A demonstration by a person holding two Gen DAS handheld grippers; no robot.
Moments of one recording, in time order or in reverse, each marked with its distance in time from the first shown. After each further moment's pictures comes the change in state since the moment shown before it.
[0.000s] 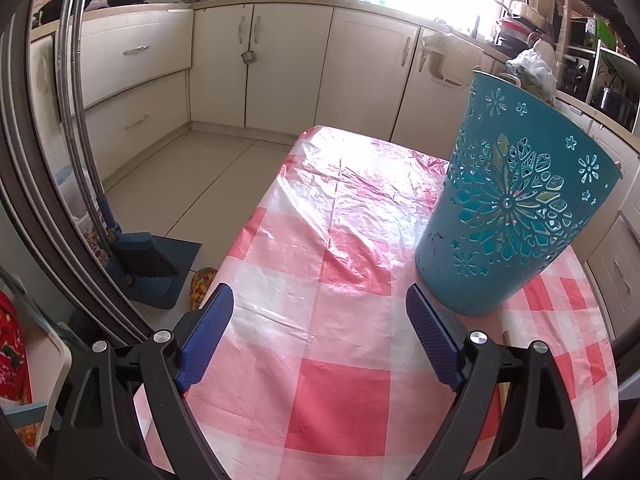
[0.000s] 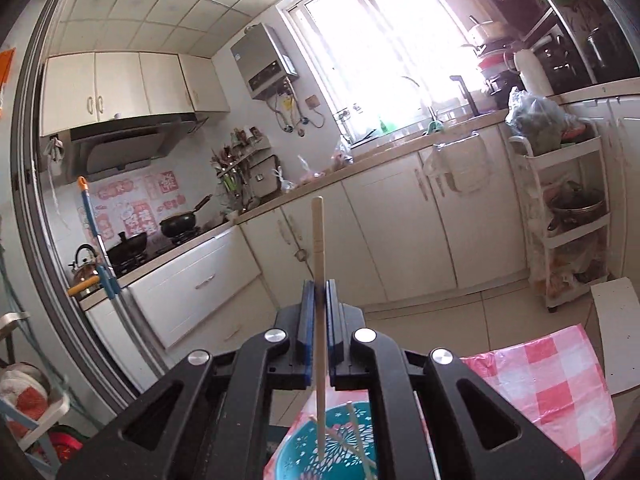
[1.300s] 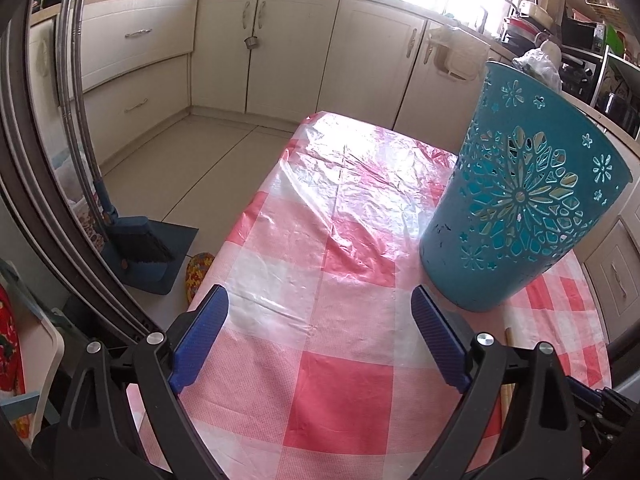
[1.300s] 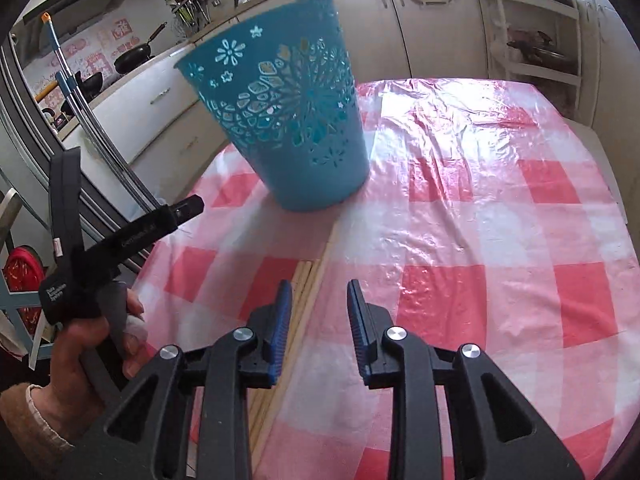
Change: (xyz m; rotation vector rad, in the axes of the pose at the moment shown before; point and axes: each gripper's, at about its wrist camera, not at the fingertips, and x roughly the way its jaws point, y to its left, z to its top) left arm 0.008 0.004 0.000 -0.035 0.048 -0.007; right arm -0.062 -0.044 -0.203 -0.008 0.650 -0.143
